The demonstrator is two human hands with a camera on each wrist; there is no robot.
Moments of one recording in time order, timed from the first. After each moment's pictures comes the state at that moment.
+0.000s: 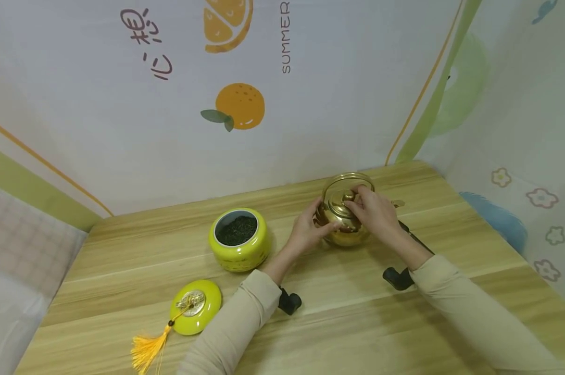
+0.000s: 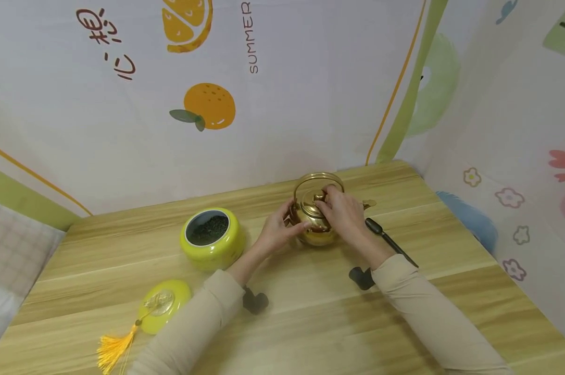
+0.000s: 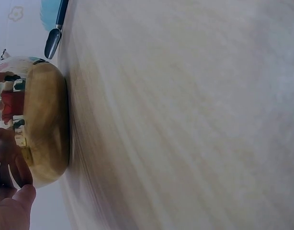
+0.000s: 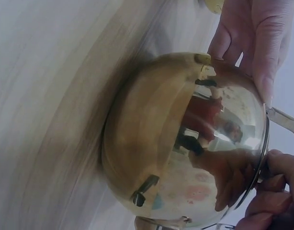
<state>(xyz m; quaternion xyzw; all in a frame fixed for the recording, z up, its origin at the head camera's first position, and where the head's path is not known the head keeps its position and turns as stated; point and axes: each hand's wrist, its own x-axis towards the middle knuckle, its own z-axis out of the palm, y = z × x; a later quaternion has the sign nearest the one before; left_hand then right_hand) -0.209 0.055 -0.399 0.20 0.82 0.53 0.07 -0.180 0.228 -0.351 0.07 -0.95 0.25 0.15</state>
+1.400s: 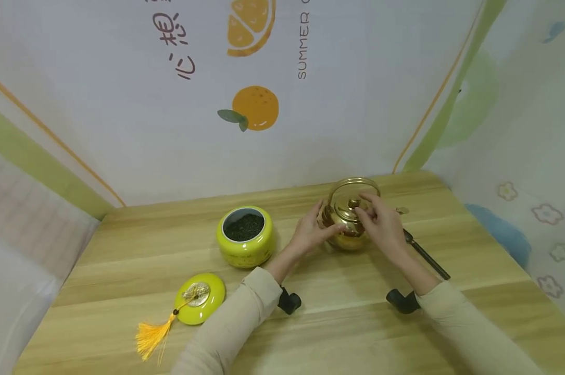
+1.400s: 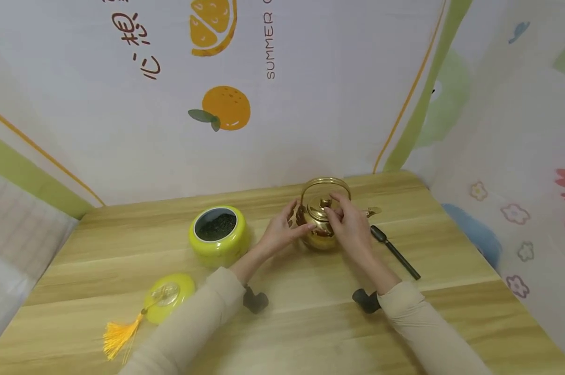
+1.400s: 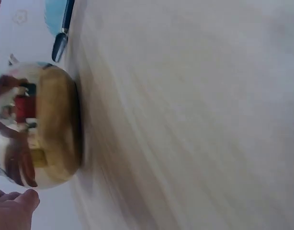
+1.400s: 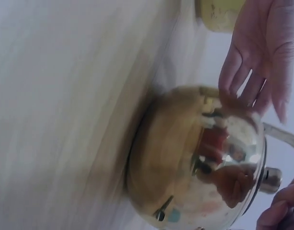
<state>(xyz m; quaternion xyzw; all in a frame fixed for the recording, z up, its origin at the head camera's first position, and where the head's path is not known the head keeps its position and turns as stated) -0.195 0.045 -0.386 0.17 0.83 0.52 0.09 -0.157 0.222 -0.364 0.12 -0.88 0.36 0.27</state>
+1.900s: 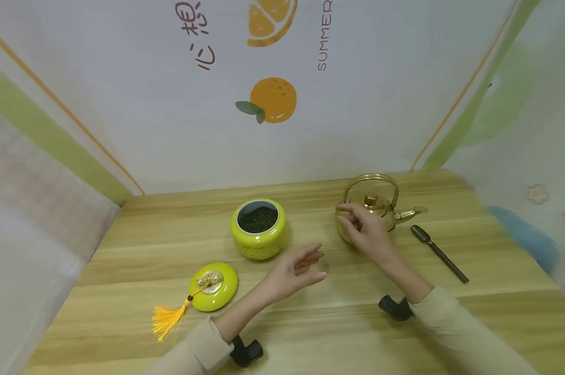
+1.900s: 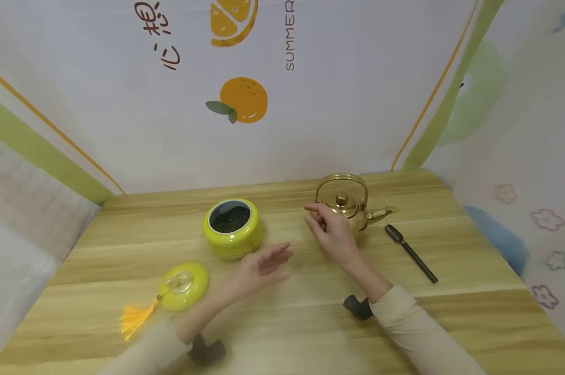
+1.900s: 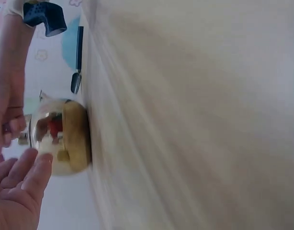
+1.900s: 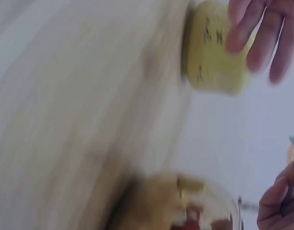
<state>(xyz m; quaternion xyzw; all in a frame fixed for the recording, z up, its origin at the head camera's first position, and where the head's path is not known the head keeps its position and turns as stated) -0.112 -0.045 -0.384 0.25 0.75 0.58 0.18 -0.151 0.170 -0.367 0.22 -0.84 0.44 0.22</state>
